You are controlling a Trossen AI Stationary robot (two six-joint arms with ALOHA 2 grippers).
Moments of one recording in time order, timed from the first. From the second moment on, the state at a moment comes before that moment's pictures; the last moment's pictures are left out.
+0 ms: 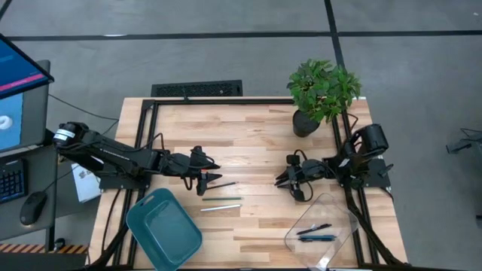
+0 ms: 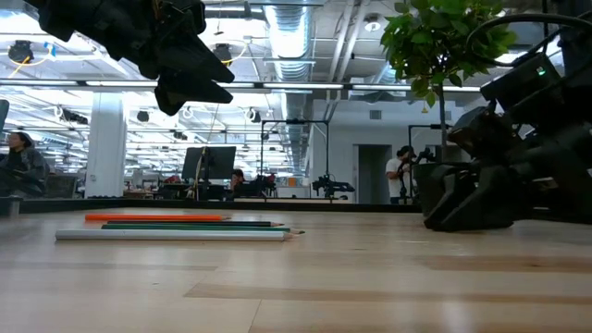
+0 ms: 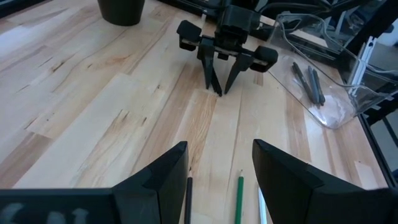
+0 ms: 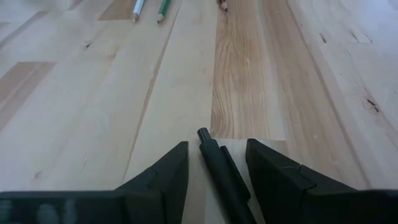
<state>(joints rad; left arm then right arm) -0.19 1.16 0.55 0.17 -0.25 -0.44 0.12 1.81 0.09 1.14 -0.03 0.02</state>
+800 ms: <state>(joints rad) -0.19 1.16 0.55 0.17 -0.24 -0.44 0.14 1.95 0.09 1.33 0.01 0.05</state>
